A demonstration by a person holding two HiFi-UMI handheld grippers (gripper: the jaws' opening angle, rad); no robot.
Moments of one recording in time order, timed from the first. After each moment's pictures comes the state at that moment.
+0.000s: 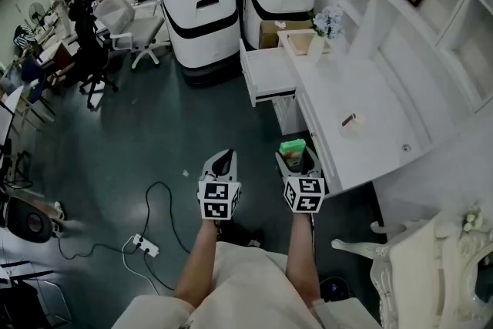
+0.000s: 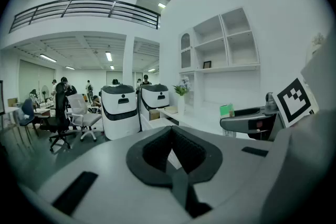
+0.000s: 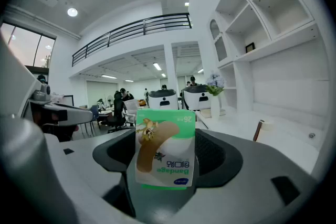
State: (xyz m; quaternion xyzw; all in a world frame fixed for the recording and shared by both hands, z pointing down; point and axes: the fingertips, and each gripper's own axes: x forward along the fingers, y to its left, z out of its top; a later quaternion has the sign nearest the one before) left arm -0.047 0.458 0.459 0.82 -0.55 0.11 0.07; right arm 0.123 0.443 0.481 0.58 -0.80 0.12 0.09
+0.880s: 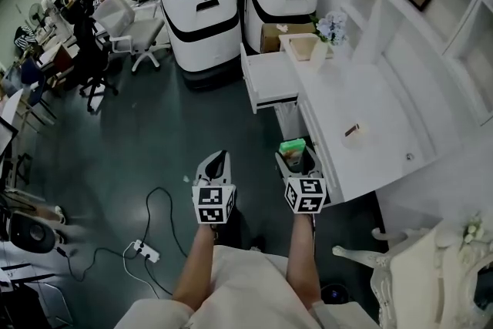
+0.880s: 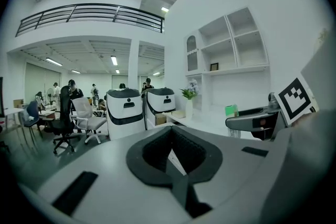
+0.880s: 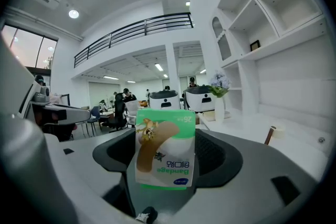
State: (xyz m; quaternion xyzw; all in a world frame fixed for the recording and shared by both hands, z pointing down) left arm -0.070 0.415 0.450 0.81 -0.57 0.10 0.06; right arm 0.118 0.393 0.474 0.57 -0.81 0.12 0.08
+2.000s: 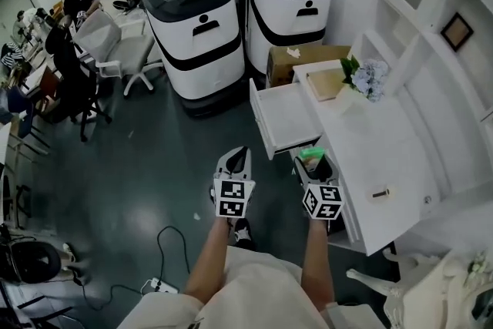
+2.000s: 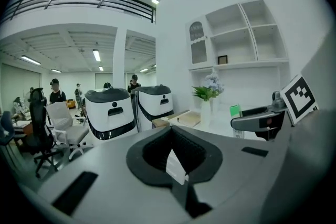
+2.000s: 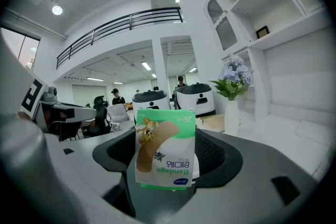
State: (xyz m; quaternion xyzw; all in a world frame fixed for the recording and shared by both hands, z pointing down) left arm -0.094 0.102 0.444 0.86 -0.50 0.13 0.05; right arm 0.090 0.123 0.472 0.62 -0.77 0.14 0.07
